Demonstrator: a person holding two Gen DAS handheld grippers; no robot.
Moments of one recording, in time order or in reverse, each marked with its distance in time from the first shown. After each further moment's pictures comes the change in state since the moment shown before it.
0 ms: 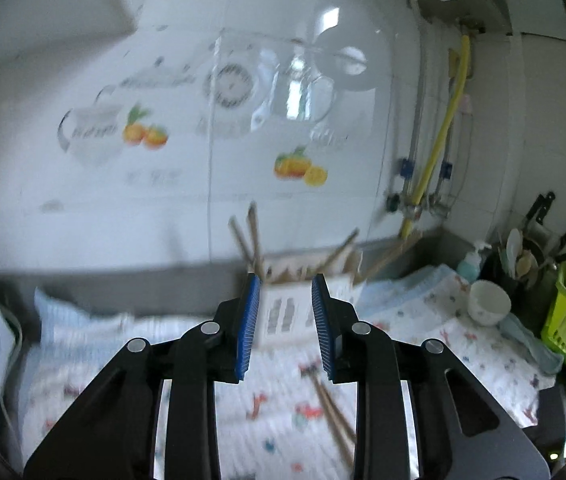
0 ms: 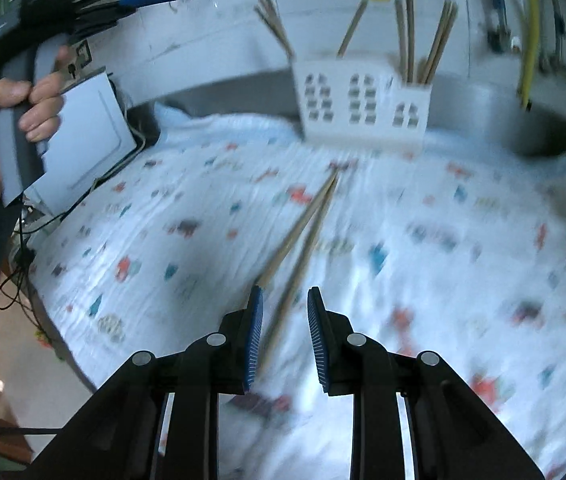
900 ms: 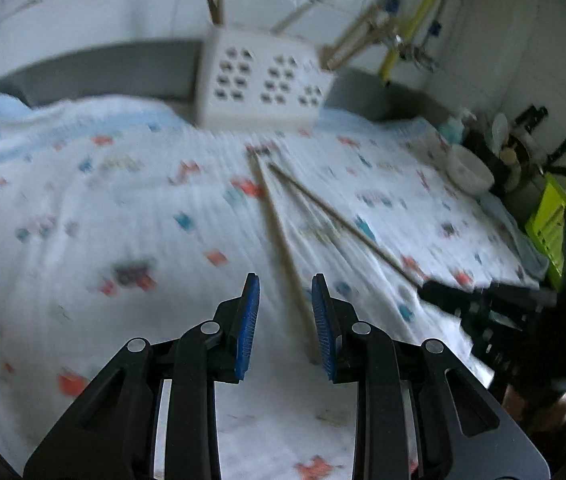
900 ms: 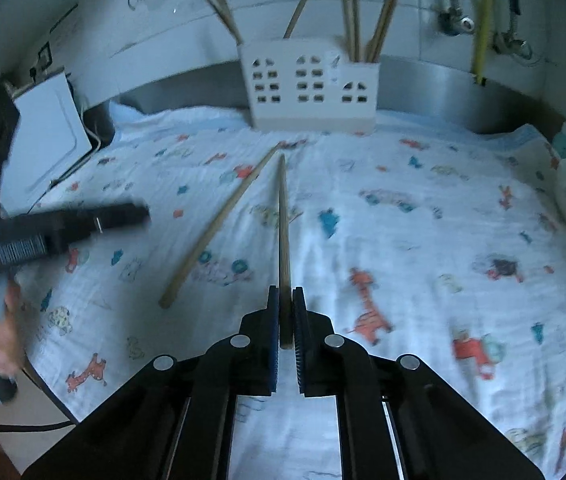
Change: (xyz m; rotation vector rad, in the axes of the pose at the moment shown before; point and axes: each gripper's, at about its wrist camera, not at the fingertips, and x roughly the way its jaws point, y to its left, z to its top) left arm 0.028 -0.036 -0.183 -0.107 0.424 -0.127; right arm -0.007 -0.029 -0.016 0.058 -0.061 -0.157
